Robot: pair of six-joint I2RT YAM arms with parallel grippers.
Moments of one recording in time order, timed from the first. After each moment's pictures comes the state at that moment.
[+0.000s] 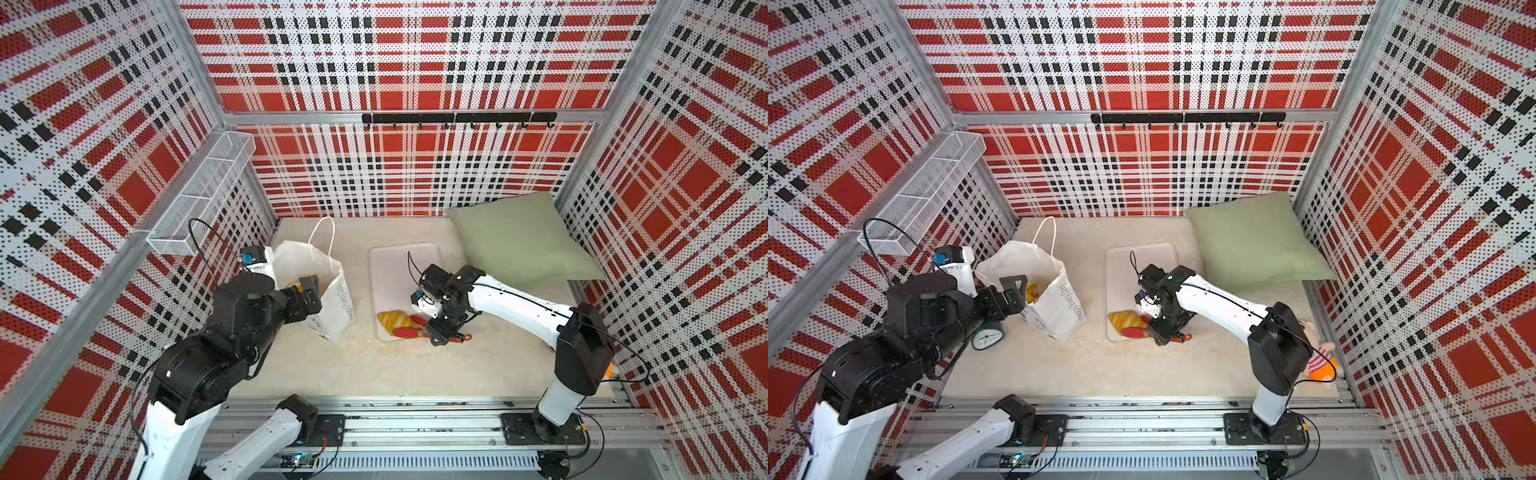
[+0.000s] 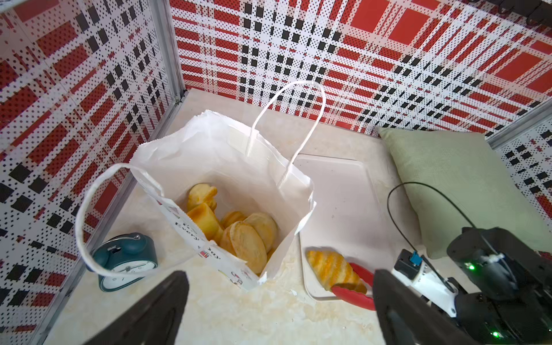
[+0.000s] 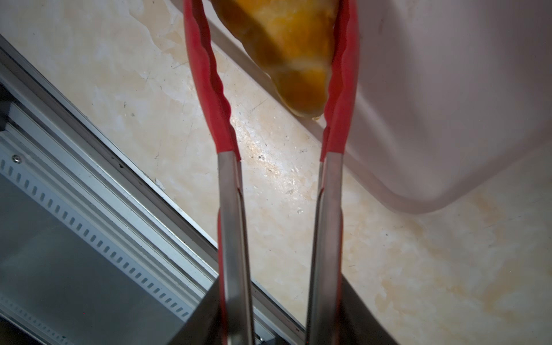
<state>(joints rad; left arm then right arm) -0.48 0.82 1.49 -1.21 -0.38 -0.49 0.80 1.75 1.39 -1.15 -0.18 -0.02</state>
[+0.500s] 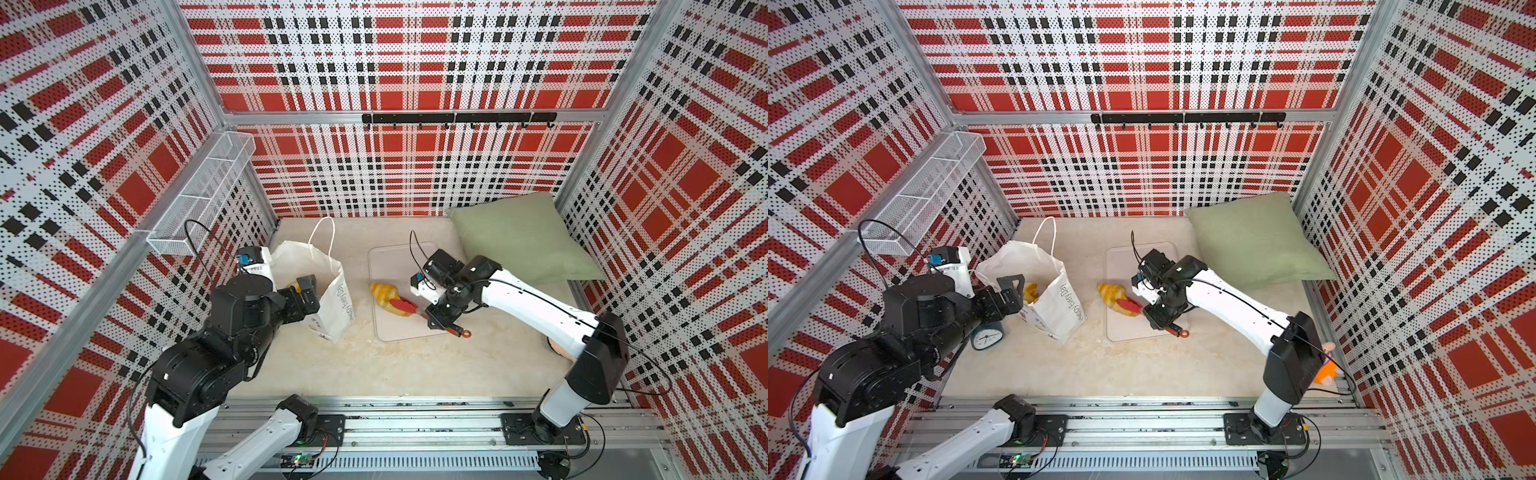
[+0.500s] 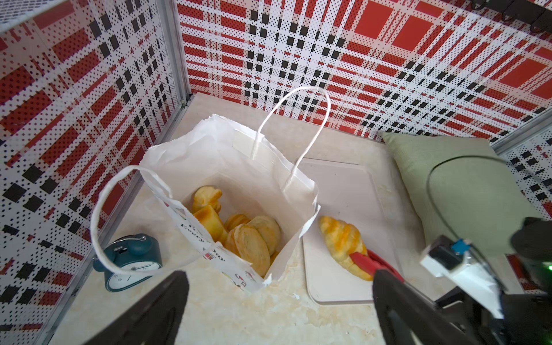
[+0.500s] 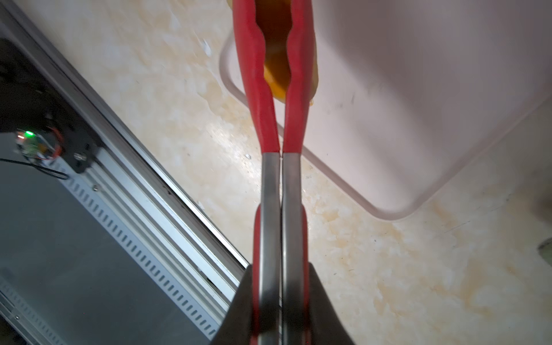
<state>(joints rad) -0.48 0.82 1.50 -1.21 -0.41 -0.50 0.80 1.61 1.58 -1.18 -0.20 0.05</state>
